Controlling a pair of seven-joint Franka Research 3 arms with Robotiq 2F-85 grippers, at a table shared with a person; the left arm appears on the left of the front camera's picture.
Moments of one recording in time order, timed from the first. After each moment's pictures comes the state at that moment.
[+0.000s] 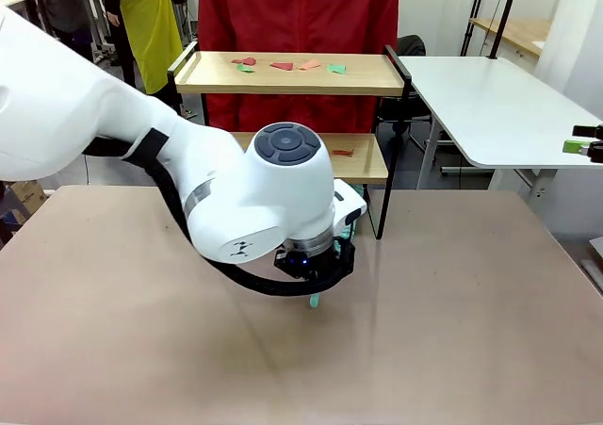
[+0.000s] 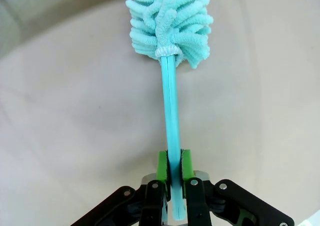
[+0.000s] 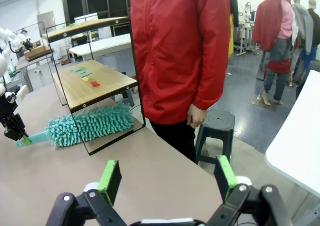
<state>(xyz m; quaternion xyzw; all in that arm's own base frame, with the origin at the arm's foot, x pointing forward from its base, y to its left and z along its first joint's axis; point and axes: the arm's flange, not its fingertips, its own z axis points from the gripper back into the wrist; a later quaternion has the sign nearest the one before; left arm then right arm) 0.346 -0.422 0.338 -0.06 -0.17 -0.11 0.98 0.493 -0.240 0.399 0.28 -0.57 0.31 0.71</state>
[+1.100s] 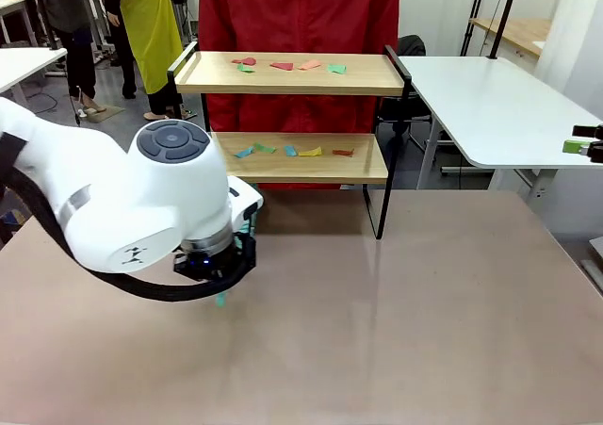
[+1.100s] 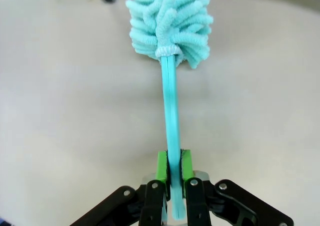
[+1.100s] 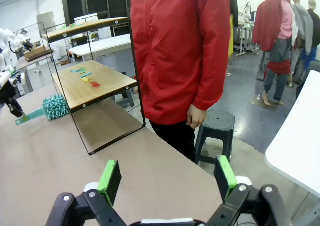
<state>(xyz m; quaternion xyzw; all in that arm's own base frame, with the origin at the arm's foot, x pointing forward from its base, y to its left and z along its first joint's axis) 0.342 -0.277 0.347 0.01 -0.17 0.02 0.99 0.493 -0.240 0.399 0.28 -0.57 0.31 0.71</state>
